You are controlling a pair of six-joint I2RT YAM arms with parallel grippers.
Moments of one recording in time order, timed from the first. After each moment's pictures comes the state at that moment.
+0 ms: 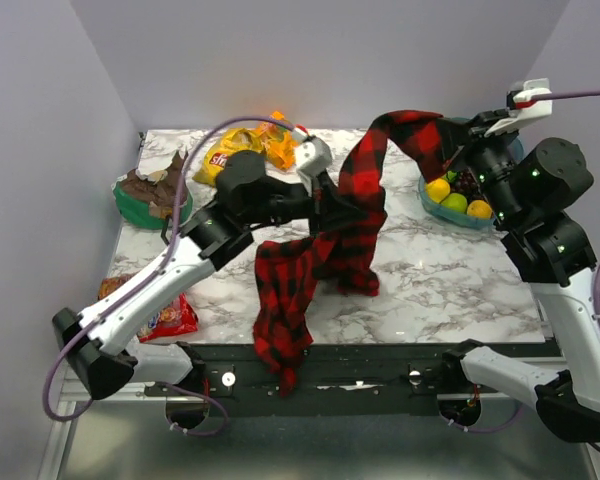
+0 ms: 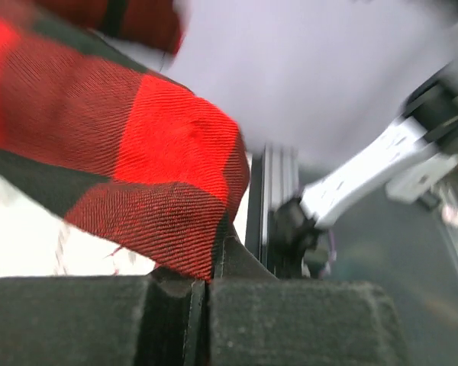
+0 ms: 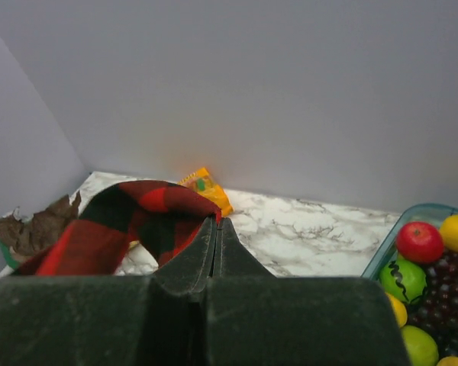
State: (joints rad) left arm -0.80 1.30 1.33 -0.03 0.68 -0.28; right arm 0.45 1.04 1.53 -0.36 0.15 0.09
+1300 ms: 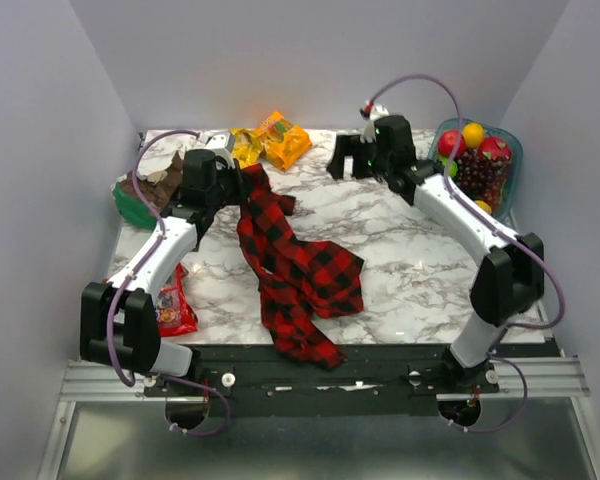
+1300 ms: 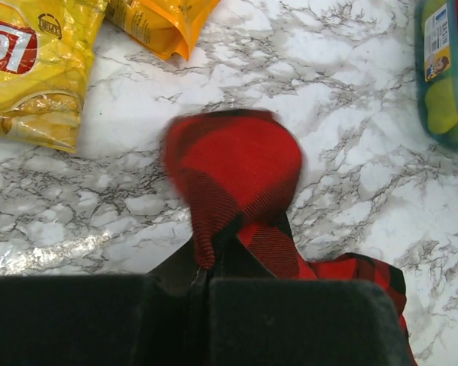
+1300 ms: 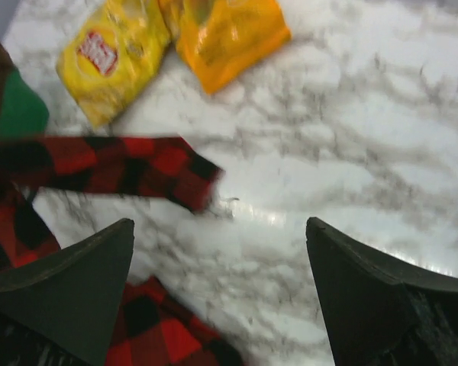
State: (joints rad) left arm -0.22 1.40 1.04 -0.06 0.25 -0.32; right arm 0.45 1.76 1.60 -0.30 -0.08 0.24
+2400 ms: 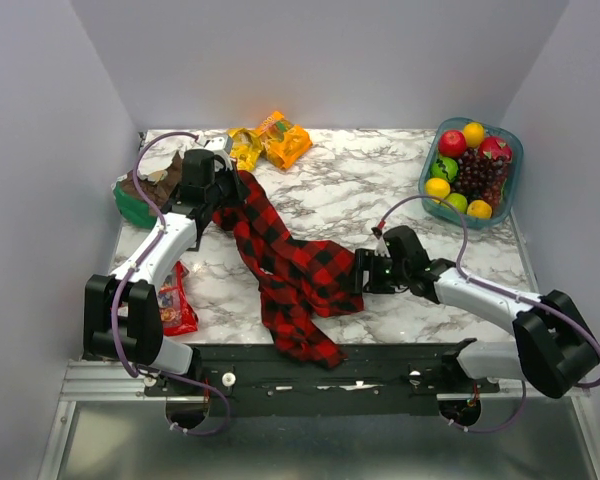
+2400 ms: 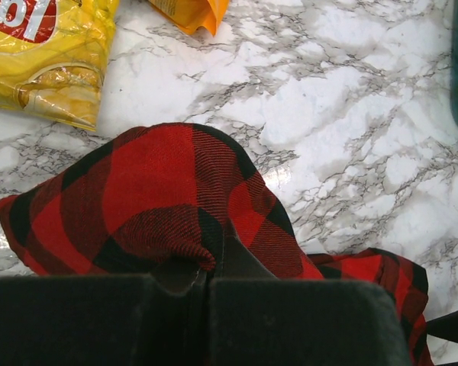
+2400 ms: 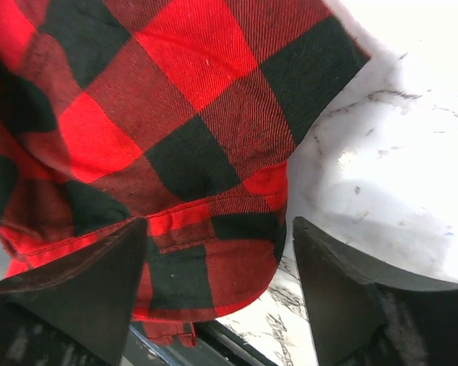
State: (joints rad) left arm -0.18 1.45 1.06 -0.11 0.25 -0.30; right arm 0.56 1.27 0.57 -0.14 -0.30 0.58
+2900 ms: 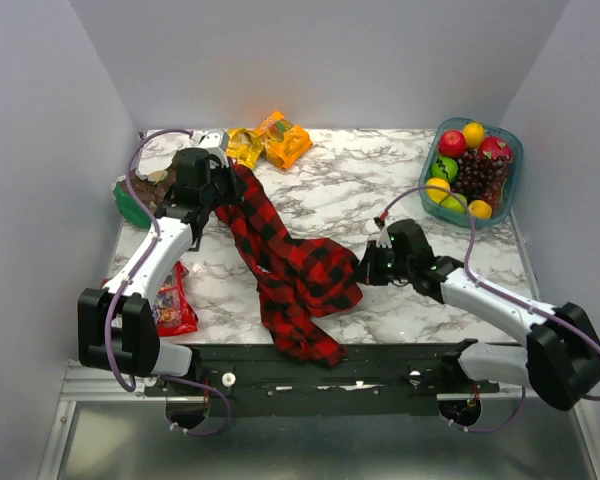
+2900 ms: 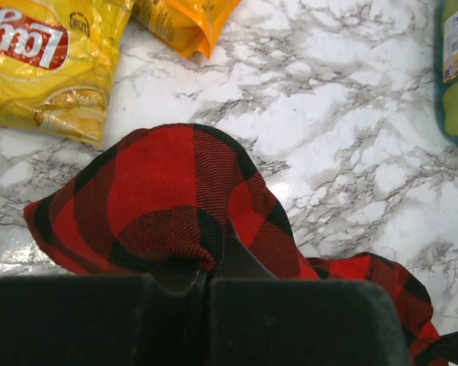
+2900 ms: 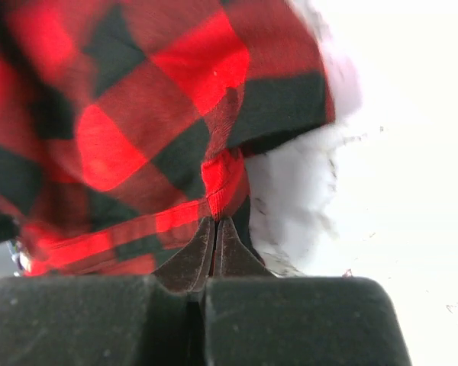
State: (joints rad) left arm -0.18 1.40 1.06 -0.11 0.24 -0.29; right arm 0.57 1.24 0.59 -0.12 -0.28 0.57
